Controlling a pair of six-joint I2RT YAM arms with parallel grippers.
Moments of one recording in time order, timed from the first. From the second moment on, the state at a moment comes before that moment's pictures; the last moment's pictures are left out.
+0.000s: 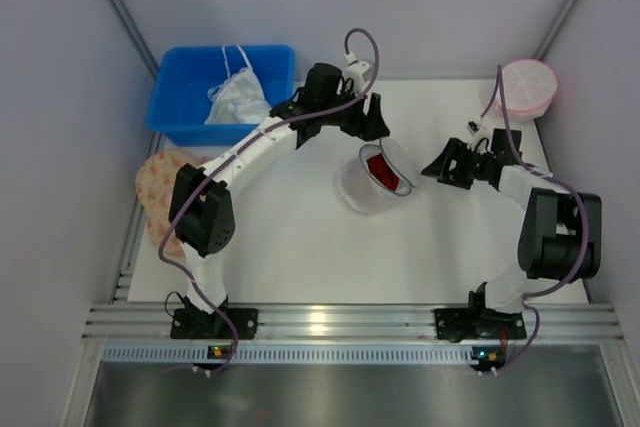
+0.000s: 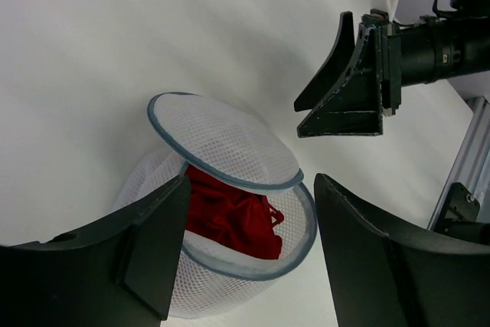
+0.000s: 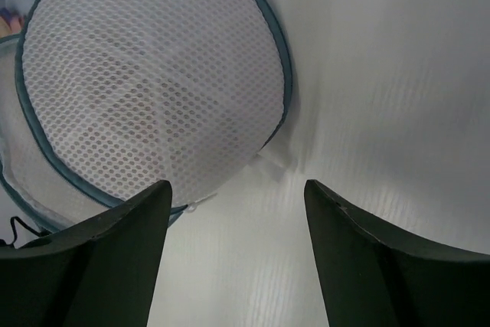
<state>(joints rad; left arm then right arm) -0.61 1.90 1.72 -0.27 0.46 -0.22 -0.13 1.58 0.85 -0.13 -0.73 0.26</state>
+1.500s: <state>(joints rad) -0.60 2.23 1.90 -0.35 0.60 -0.47 -0.08 1.78 0.80 0.09 -0.87 0.45</state>
